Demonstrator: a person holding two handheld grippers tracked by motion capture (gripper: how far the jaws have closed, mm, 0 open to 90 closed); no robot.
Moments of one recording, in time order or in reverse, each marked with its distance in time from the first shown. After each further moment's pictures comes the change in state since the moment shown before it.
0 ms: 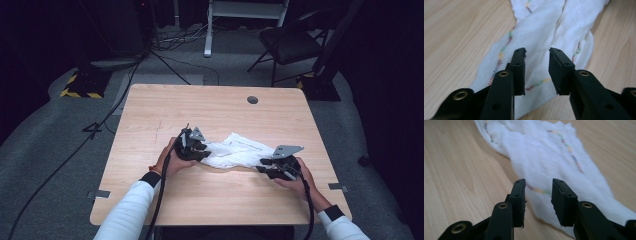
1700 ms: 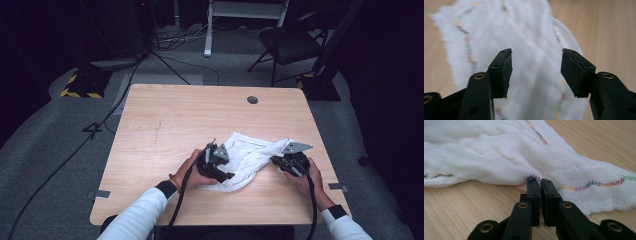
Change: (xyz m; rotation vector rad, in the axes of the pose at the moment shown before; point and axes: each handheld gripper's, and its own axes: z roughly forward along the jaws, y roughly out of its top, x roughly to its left) left arm -0.061 0.027 0.026 -0.002 -0.140 0.116; right arm -0.032 -0.025 -0.006 0.044 -0.204 0.109
